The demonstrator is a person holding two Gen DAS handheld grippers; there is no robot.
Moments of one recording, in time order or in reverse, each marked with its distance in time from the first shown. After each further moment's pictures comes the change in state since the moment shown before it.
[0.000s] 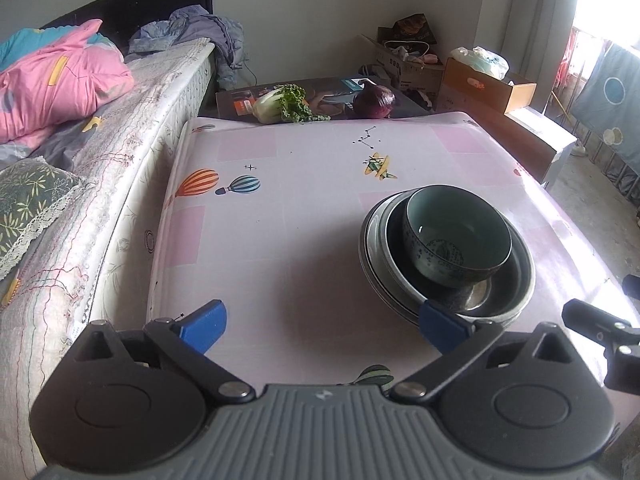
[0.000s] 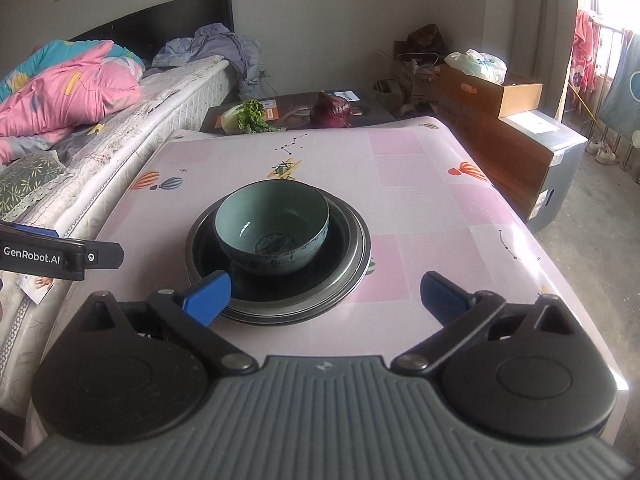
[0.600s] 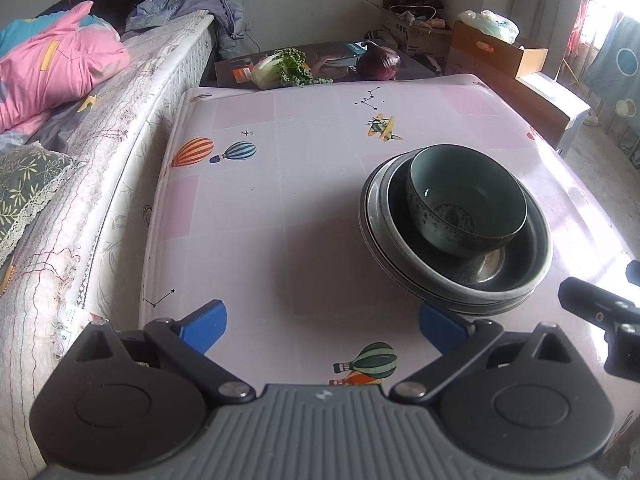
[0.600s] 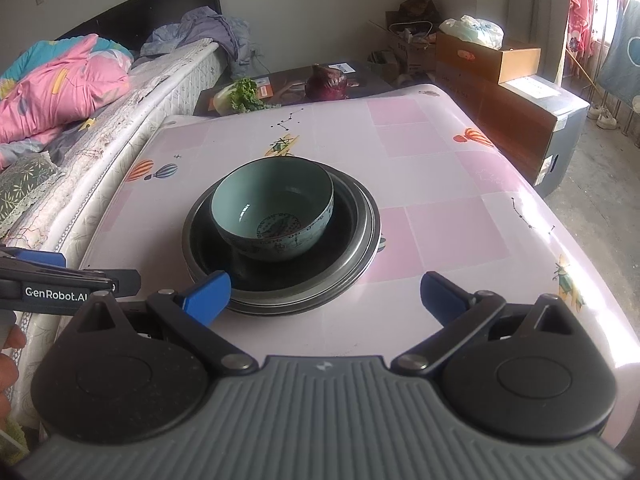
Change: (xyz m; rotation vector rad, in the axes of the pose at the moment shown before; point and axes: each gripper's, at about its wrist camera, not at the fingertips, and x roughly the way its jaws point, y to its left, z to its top) left arm 0.025 -0.012 -0.004 0.022 0.111 0.023; right arm 0.030 0.006 0.002 0.064 0.081 0.010
